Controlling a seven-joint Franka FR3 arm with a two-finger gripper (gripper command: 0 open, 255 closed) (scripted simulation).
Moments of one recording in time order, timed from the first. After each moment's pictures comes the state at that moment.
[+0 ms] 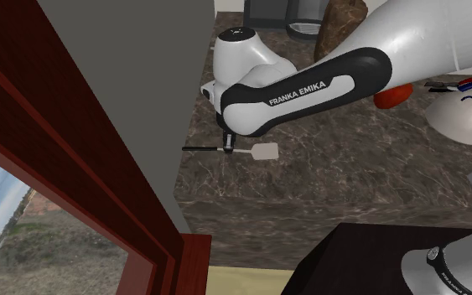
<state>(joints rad) 0.20 0.34 -0.05 -1.91 0.06 2.31 -0.52</state>
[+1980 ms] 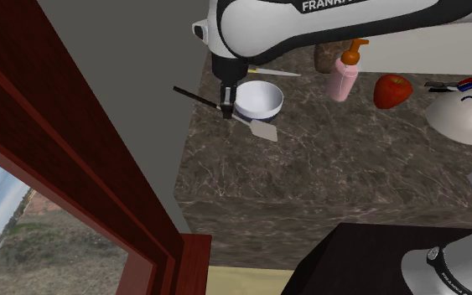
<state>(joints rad) 0.20 0.20 -0.05 -1.72 0.05 1.97 -0.50</state>
